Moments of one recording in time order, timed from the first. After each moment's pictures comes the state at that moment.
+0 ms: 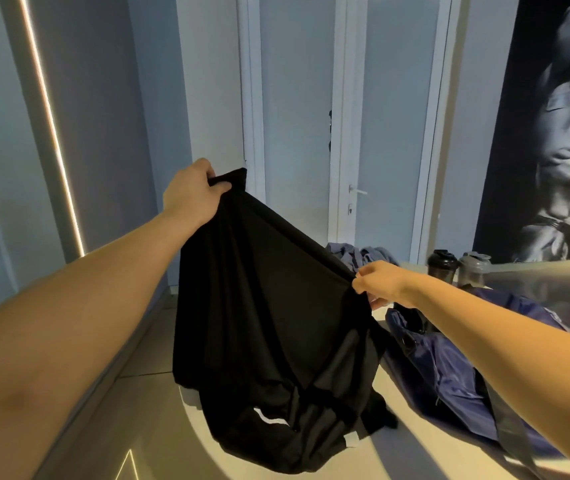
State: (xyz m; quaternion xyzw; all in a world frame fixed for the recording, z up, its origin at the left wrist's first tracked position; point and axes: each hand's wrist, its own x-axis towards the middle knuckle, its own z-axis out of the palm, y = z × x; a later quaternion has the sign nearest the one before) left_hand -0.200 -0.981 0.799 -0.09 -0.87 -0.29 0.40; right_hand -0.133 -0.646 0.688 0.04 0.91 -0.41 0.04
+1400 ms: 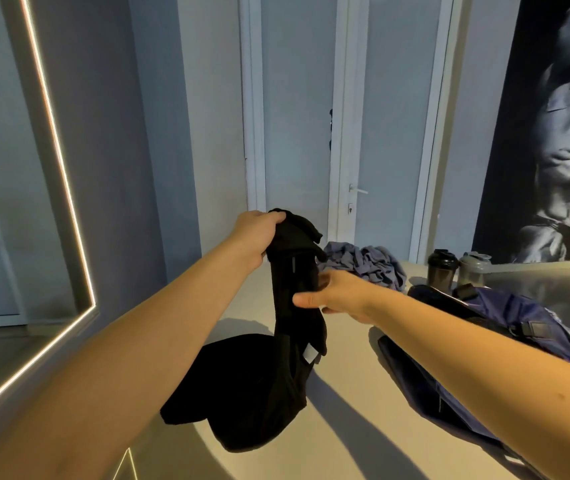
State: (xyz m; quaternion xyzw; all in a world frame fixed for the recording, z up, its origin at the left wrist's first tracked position) left_hand -0.169 -0.894 0.748 -0.07 -0.68 -0.73 0.05; right_hand -0.126 -0.720 0.672 -0.05 0.86 -0.51 0.07
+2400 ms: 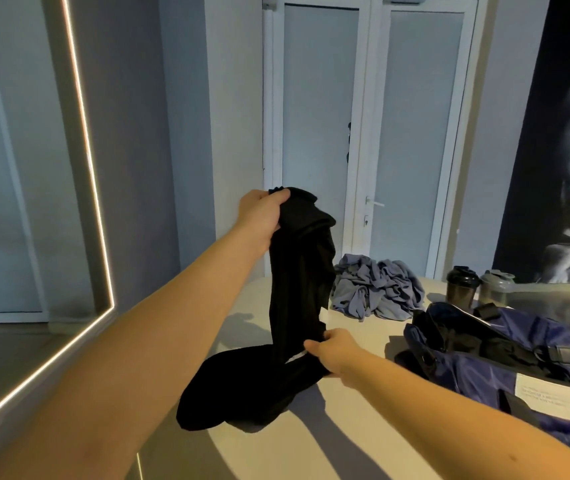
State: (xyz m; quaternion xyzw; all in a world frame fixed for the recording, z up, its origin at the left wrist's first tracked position) left_hand -0.177 -0.917 0.785 -0.10 -0.61 -0.78 0.12; right_hand -0.125 -0.770 0.591 0.12 0.82 -0.56 0.02
